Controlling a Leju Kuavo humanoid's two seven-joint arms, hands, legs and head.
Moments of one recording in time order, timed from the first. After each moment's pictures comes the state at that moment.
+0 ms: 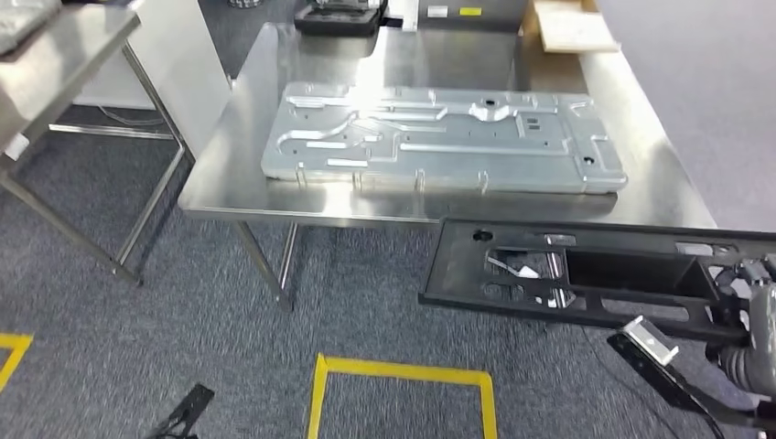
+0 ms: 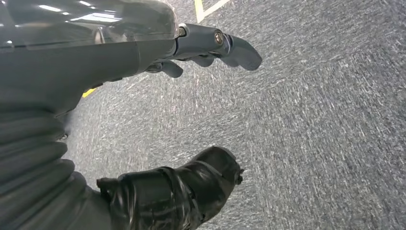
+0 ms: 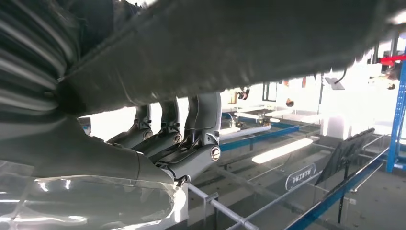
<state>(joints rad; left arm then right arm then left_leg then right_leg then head) -0.14 -0.07 1.24 -0.10 -1.56 0.20 -0.25 0.15 -0.81 -0.01 -2.03 1.19 0.01 0.51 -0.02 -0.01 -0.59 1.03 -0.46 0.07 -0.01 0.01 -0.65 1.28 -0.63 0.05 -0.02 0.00</state>
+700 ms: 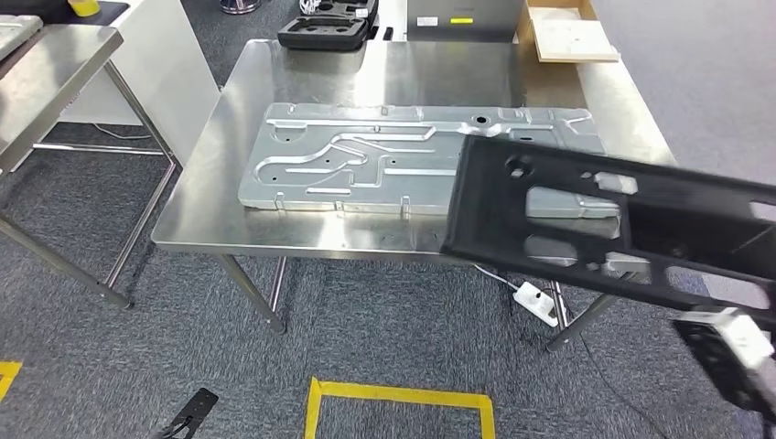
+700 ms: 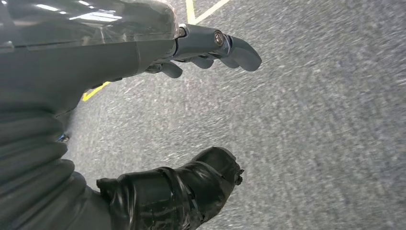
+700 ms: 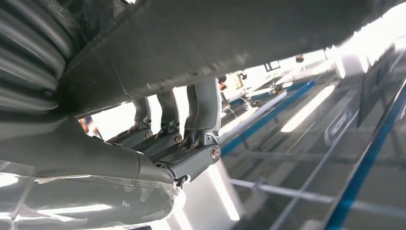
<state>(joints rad) -0.14 -0.07 1.24 -0.10 -1.57 0.20 -0.25 0.17 -0.76 -0.10 -2.02 1.19 -0.29 0.51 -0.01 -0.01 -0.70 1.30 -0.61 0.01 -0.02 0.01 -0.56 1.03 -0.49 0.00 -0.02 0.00</state>
